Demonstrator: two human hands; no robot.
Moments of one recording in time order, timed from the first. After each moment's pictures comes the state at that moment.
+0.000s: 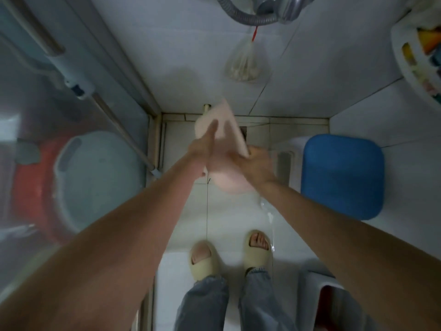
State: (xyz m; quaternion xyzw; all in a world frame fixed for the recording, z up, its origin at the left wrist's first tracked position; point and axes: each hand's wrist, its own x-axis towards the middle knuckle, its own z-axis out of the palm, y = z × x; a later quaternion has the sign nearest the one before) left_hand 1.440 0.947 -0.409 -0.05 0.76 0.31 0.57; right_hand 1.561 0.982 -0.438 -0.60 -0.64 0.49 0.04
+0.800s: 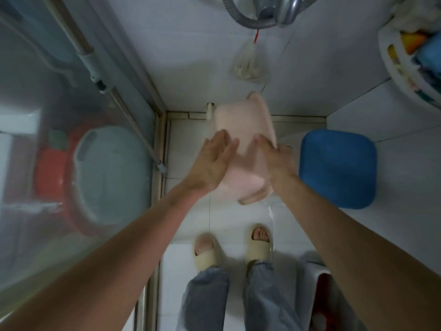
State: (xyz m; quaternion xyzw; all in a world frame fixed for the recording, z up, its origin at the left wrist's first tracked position) left_hand 1.470 0.880 -0.353 0.31 0.73 0.35 0.50; right_hand 1.590 0.972 -0.384 -0.70 -0.46 0.53 0.11
